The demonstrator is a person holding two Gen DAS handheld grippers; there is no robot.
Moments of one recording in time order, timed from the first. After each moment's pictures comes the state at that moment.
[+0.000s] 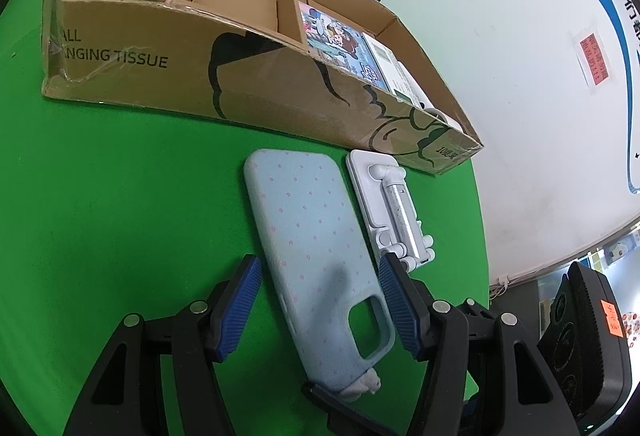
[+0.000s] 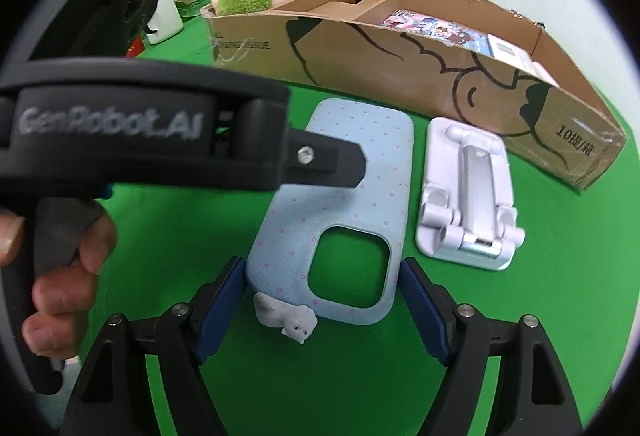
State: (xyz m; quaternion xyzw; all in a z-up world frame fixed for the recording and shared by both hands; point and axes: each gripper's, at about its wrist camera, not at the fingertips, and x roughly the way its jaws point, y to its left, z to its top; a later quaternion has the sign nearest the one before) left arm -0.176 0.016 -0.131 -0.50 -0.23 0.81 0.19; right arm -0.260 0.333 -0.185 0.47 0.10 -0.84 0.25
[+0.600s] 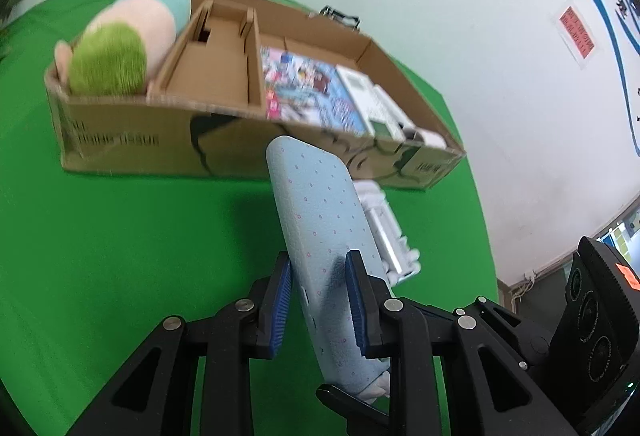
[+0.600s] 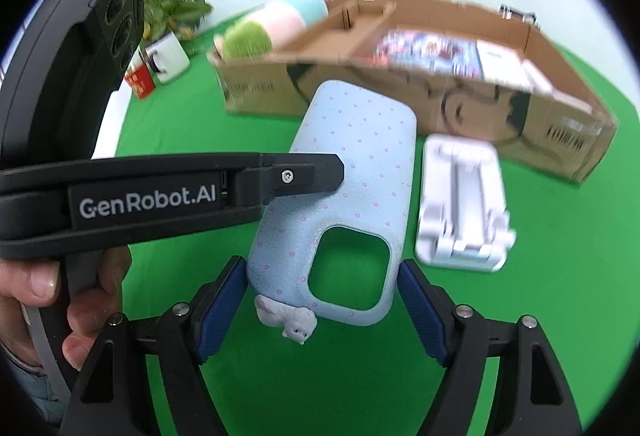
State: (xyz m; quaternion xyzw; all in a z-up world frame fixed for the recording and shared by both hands) left arm -0.163 0.024 -0.085 -0.45 -0.17 0.86 0.18; right arm -0.244 0.345 -0.157 0.44 0.04 -0.86 0.26
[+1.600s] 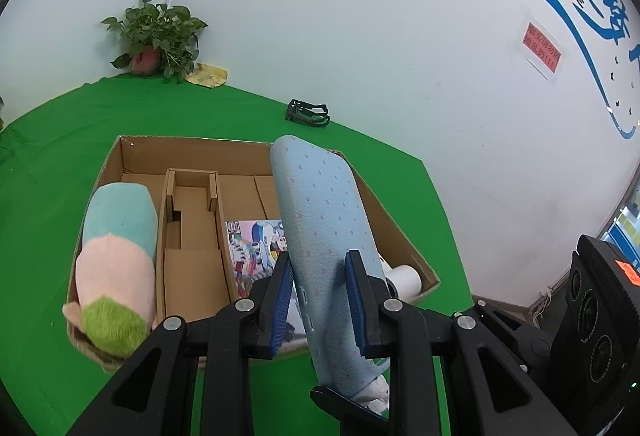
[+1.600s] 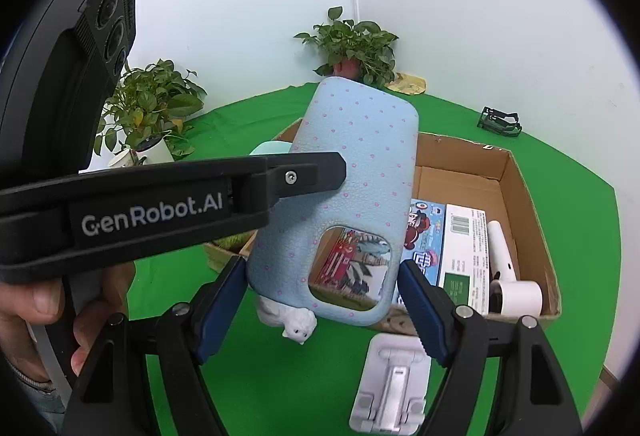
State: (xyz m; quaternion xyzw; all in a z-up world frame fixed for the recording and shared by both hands) left arm -0.261 0.026 0.042 -0.34 -0.11 0.91 0.20; right arm -0.340 0.332 -0.058 0.32 0.04 -0.91 0.24
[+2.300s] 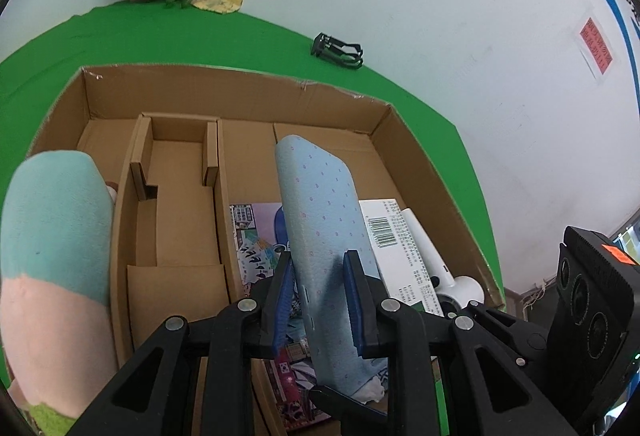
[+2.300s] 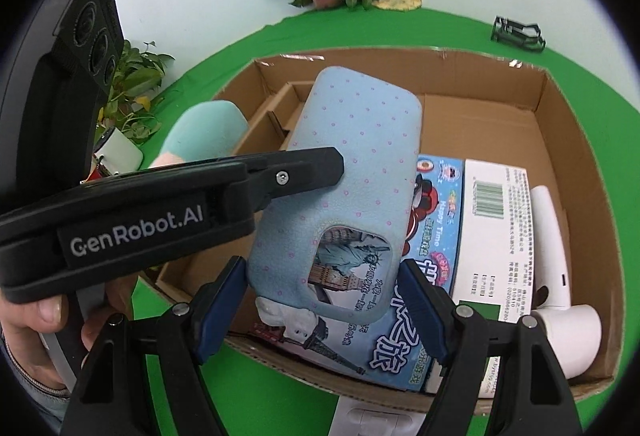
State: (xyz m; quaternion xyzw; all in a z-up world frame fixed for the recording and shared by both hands) left arm -0.406 0.025 -0.059 -0.46 -0.13 0.86 0.20; right arm -0.466 0.337 -0.125 0.46 -0.01 -0.85 0.25
